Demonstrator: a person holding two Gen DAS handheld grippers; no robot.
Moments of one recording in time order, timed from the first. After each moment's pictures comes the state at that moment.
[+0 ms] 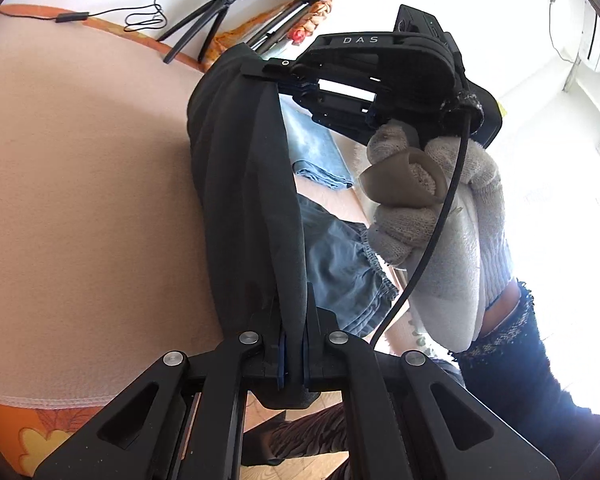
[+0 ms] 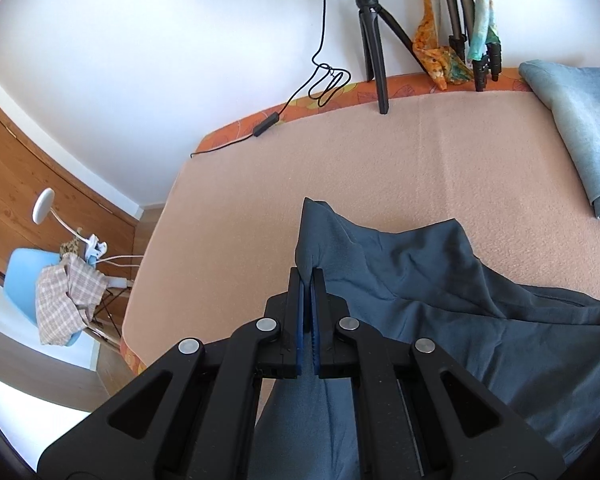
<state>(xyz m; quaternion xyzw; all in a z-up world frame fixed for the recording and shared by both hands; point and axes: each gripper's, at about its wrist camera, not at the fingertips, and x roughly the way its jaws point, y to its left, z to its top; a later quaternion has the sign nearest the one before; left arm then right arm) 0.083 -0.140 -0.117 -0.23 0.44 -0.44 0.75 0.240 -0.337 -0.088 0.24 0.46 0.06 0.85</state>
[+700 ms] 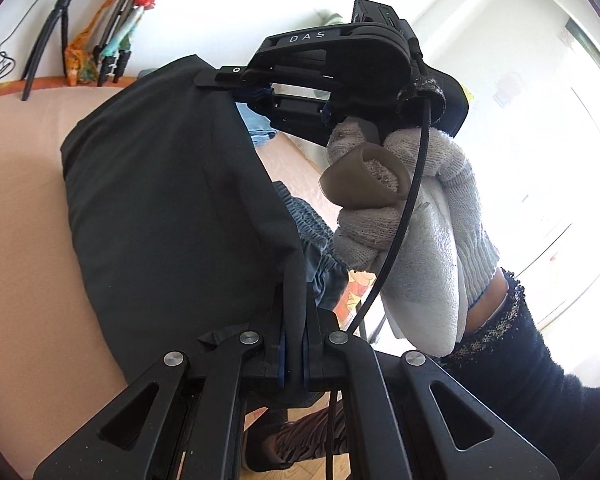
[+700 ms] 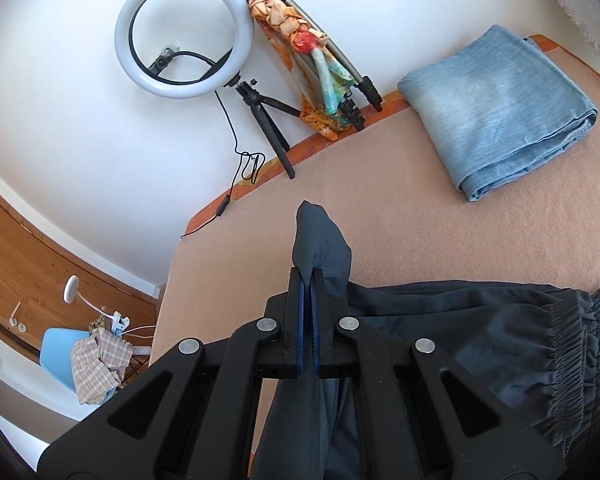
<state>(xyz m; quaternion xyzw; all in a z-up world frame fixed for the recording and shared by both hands) 0.088 -0.292 -0.090 -0.08 0.43 -0.53 0.72 0.134 -0.494 -0.073 0.35 0.37 0.00 0.86</state>
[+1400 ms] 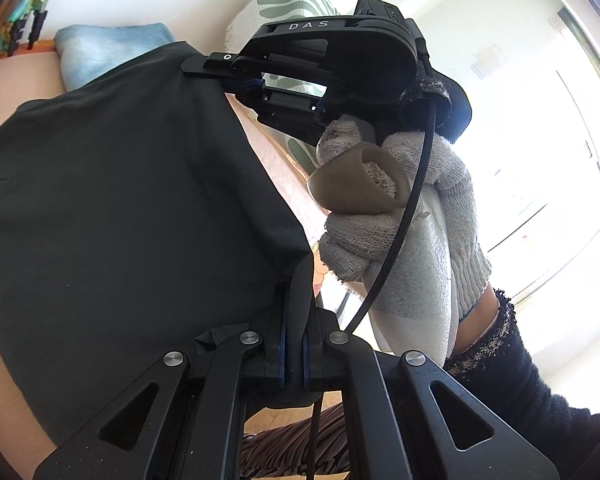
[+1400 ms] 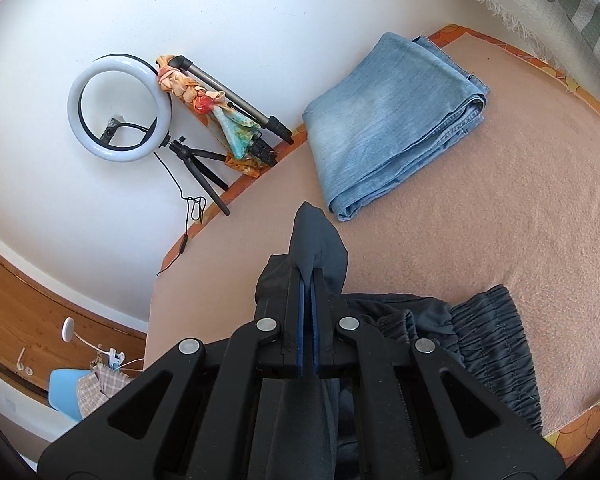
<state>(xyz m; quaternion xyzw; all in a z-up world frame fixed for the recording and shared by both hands) 0.118 -0.417 -0.127 -0.08 0.47 -0.59 0.65 0.060 -0.608 -0.101 0.40 0.34 -0.06 0.85</state>
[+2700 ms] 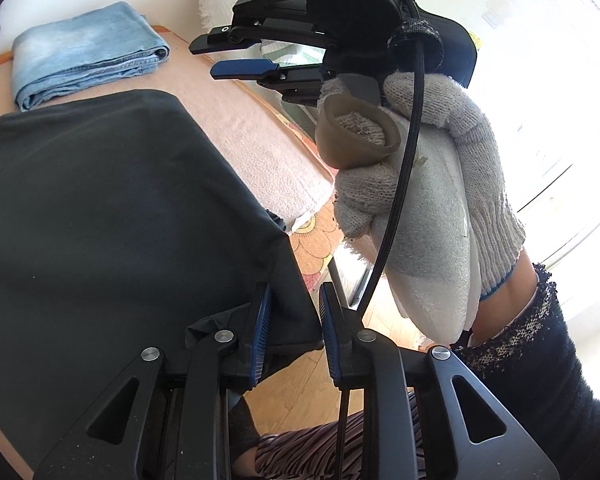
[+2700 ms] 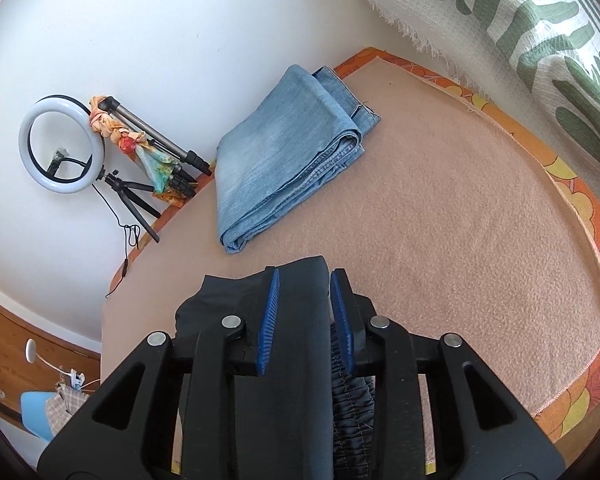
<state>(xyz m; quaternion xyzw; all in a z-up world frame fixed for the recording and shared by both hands) 0.145 -0.542 -0.128 0.01 0.49 -0.58 0.65 0.006 -0.685 -0.112 0.38 0.35 -0.15 0.84</state>
